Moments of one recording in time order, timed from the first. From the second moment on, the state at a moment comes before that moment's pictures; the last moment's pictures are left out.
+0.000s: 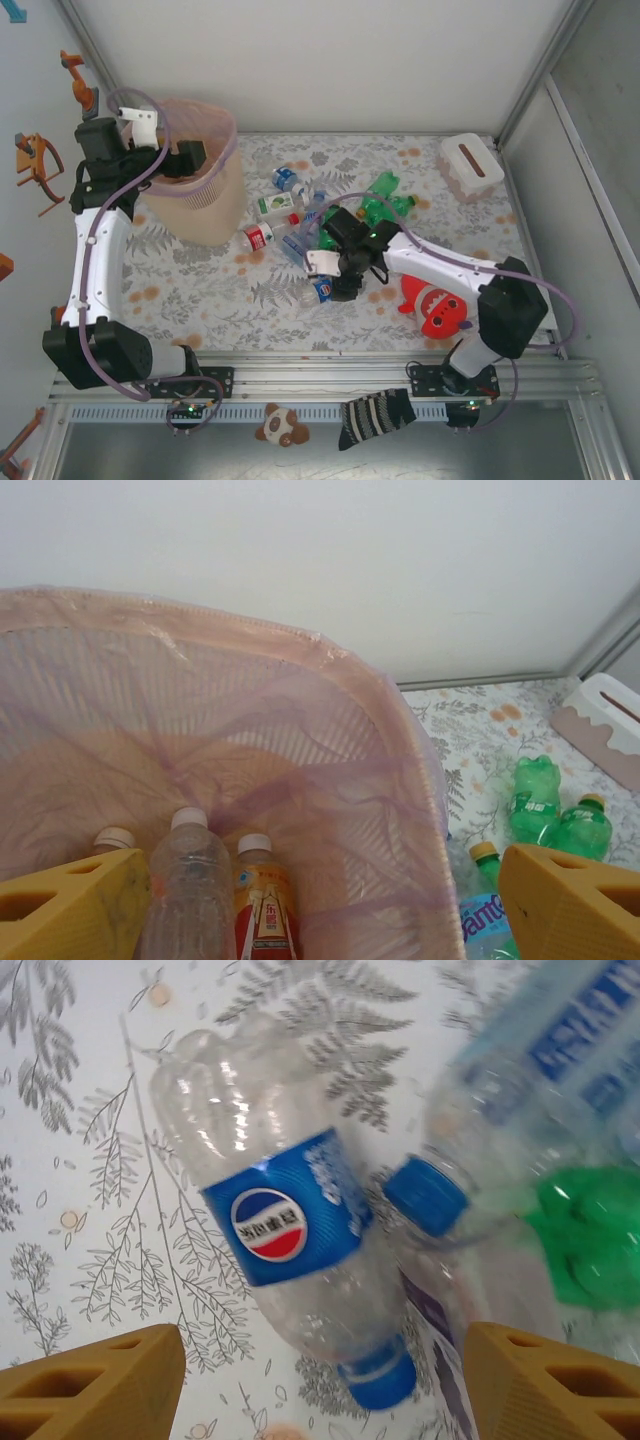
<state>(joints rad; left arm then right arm) 0.09 1.34 1.42 -0.52 0.55 0.01 0.90 1.63 1.18 -0.81 -0.16 -0.82</state>
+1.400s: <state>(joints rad) 0.13 1.34 1.41 -0.48 0.62 -0.06 0.95 1.73 1.02 -0.69 -0.03 -0.84</state>
